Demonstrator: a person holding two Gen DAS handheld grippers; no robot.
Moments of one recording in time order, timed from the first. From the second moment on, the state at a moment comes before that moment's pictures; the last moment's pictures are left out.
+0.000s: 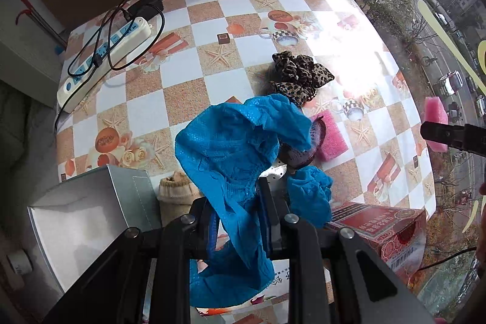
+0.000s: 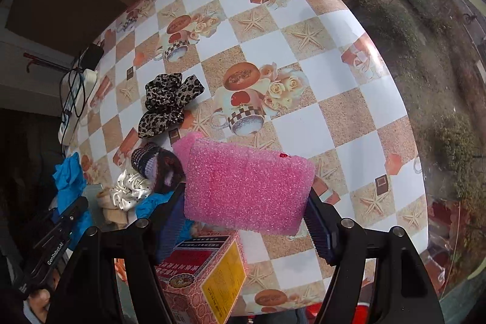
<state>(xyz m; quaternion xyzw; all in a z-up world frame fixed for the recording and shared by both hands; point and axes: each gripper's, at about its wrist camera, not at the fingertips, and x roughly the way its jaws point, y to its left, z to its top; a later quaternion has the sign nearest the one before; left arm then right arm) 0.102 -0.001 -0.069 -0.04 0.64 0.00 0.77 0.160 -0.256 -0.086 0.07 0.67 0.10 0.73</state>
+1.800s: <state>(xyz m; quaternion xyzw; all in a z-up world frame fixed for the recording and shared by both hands) -0.048 0.056 -0.017 -0.06 0.60 0.02 0.79 0.015 -0.085 -0.031 -0.09 0.63 0.24 0.73</state>
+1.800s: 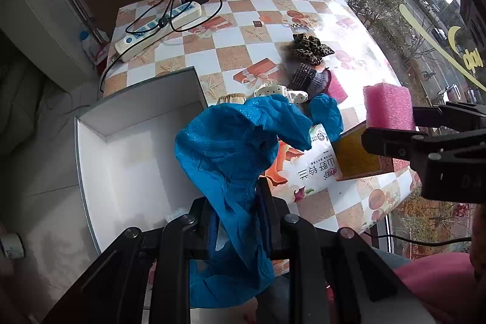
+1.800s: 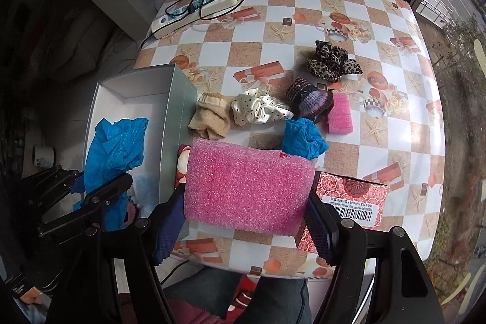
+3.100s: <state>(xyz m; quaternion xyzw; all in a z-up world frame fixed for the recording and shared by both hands) -0.067 0.108 -0.020 -0.10 0.59 0.06 0.80 0.007 -0.036 -0.039 -0.14 0.64 0.26 0.71</state>
